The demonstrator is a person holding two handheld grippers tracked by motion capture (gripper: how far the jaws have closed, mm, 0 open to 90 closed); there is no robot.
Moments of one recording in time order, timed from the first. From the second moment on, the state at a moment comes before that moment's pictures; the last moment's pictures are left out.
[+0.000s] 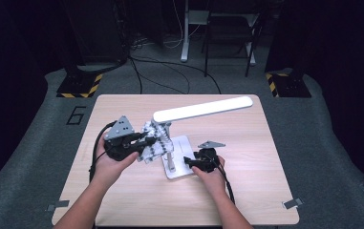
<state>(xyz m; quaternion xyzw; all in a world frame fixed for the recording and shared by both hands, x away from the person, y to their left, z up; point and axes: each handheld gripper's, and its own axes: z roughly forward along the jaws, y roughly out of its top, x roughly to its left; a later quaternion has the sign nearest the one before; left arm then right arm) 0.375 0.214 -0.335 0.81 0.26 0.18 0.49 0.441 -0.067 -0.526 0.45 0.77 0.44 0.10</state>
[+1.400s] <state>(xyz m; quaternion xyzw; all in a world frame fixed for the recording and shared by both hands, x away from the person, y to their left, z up) 0.390 0.204 -0.328 0.82 0.26 0.16 0.48 0.438 -0.065 -0.526 0.45 0.77 0.45 0.11</state>
